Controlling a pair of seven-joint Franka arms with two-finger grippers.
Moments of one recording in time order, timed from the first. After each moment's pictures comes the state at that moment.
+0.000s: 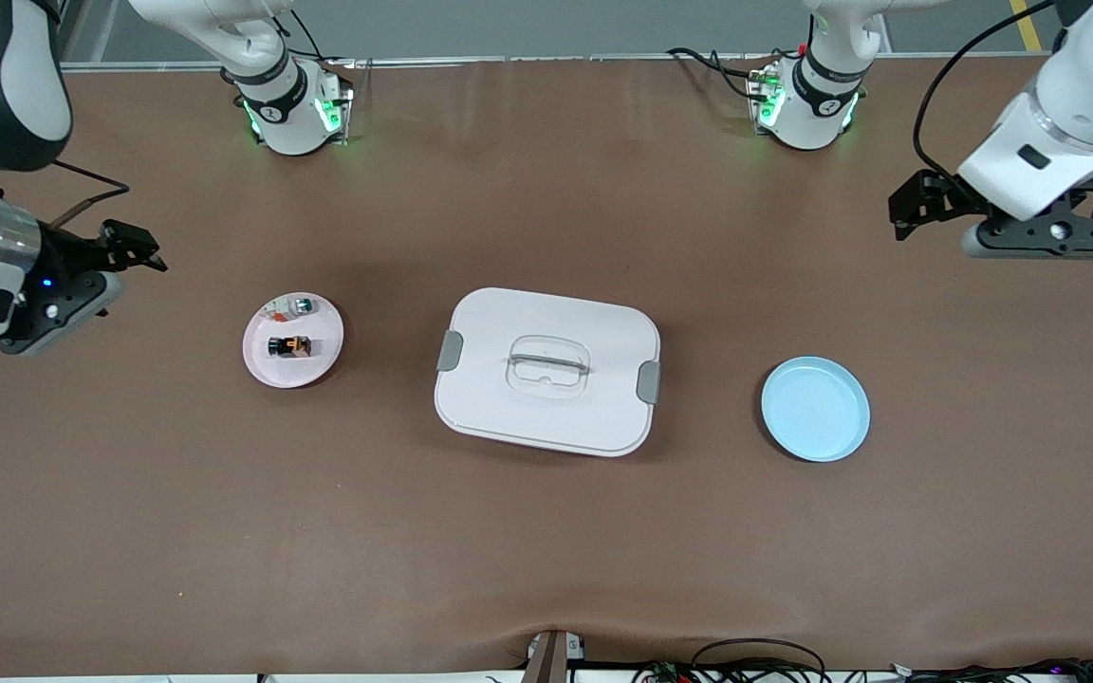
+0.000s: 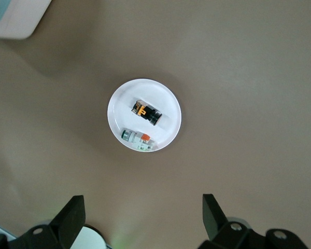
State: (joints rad) left arm 0.09 0.01 -0.29 -1.53 0.06 1.48 -0.13; right arm 0.12 0.09 -0.13 -1.64 0.05 1.53 -0.56
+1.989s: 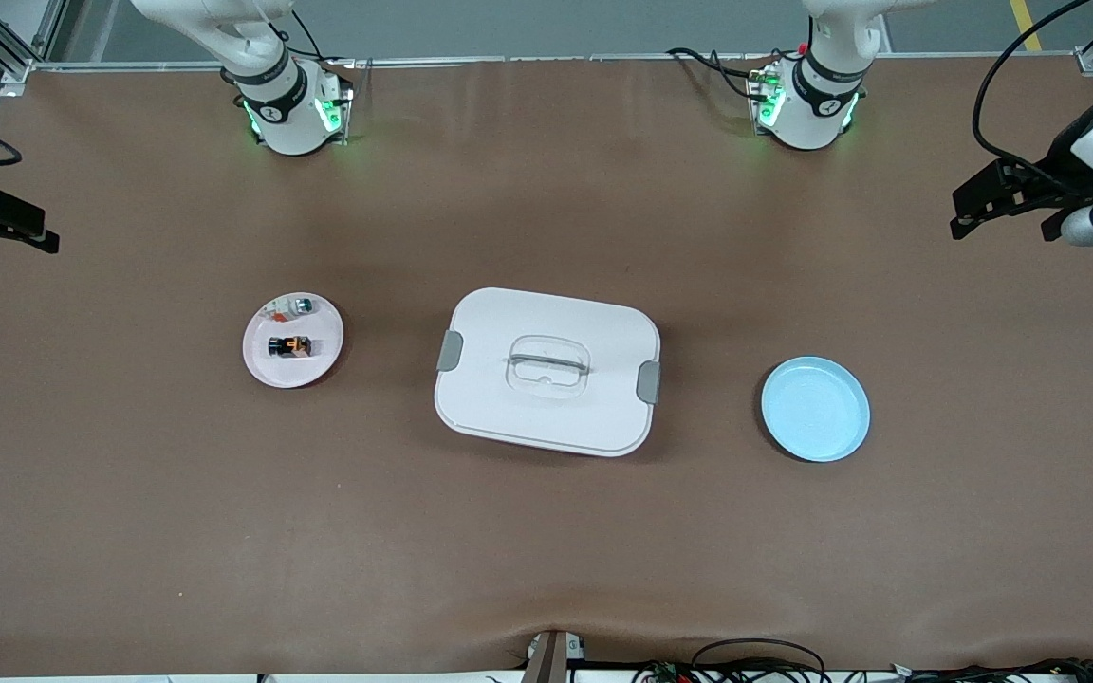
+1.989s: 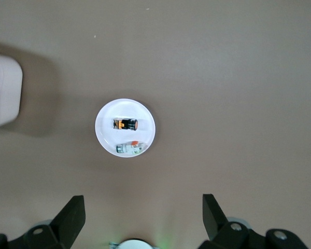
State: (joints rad) left arm 0.17 0.00 -0.28 -1.48 -0.01 1.49 -0.08; right arm 0.03 0.10 -0.14 -1.37 0.04 1.36 -0.24
